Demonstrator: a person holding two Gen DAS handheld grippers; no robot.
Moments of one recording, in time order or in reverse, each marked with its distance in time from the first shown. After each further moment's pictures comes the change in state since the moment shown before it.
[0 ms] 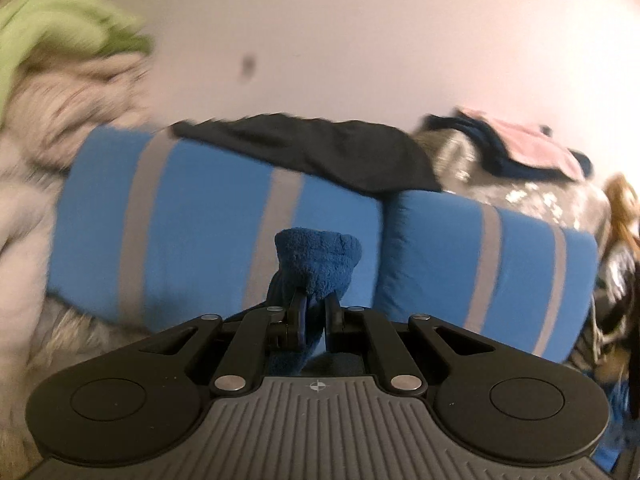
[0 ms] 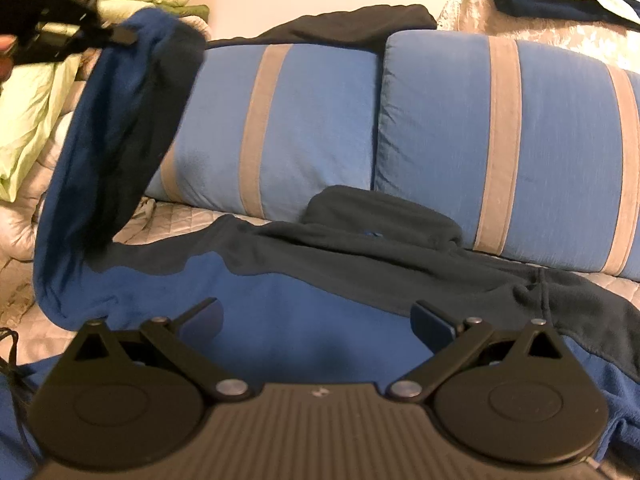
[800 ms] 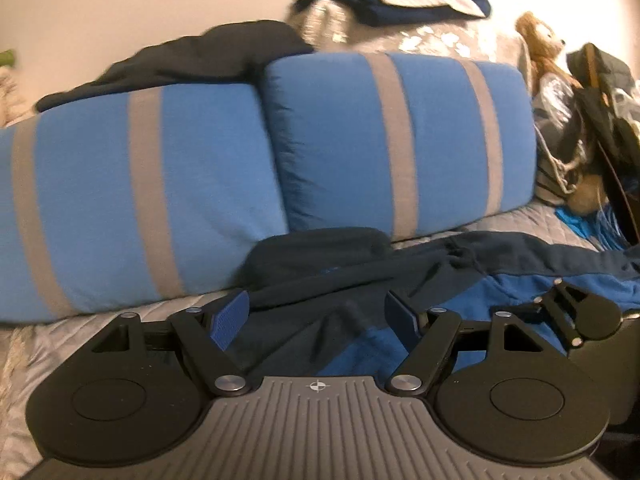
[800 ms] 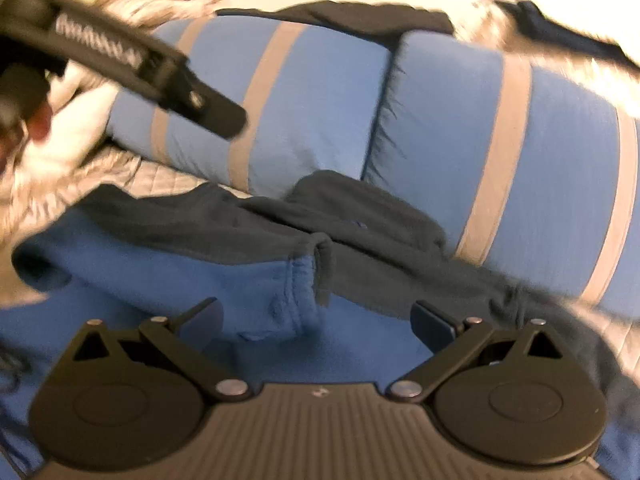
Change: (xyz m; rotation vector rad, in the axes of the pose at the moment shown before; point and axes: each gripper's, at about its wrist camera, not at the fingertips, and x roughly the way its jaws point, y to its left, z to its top) left arm 0.029 -0.042 -0.088 0.302 0.206 -0.140; right arm 0.007 0.014 -0.014 -0.214 0.023 -0.087
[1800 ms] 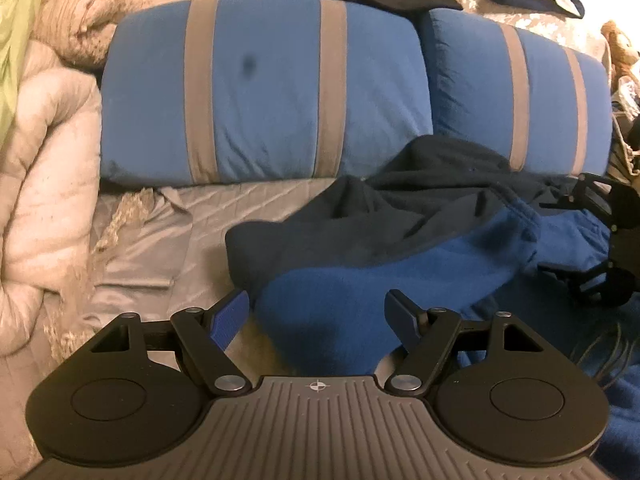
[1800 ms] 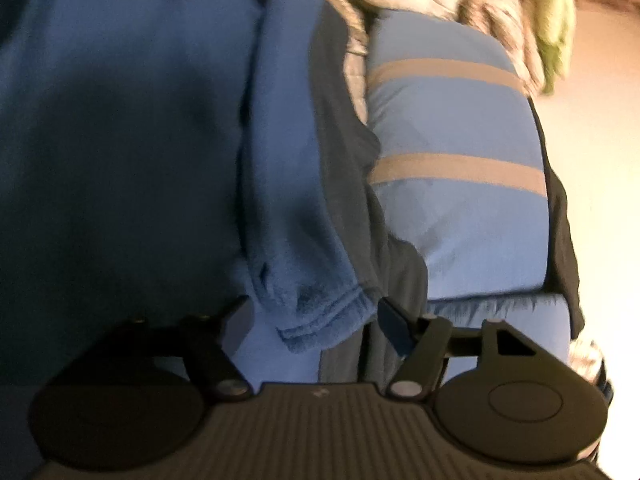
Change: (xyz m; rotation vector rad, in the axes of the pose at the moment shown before) left arm -0.064 0.119 -0.127 -0.158 0.111 0.160; right arm 0.048 0.074 -0.059 -1.278 -0.045 -0.032
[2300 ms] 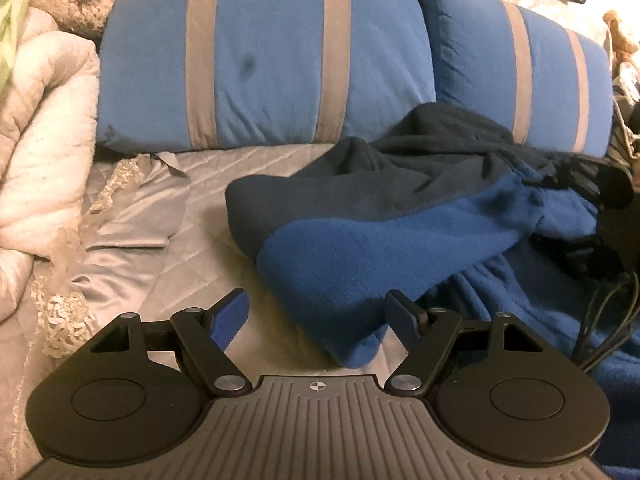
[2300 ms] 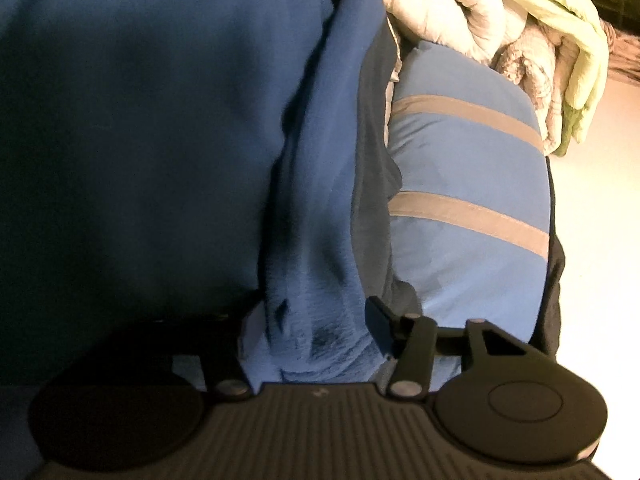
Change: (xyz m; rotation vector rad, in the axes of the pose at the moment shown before) left arm 0.015 0.004 -0.027 0.007 0.055 -0.015; right arm 0.024 0.025 0.007 -0.166 -0.029 -0.074
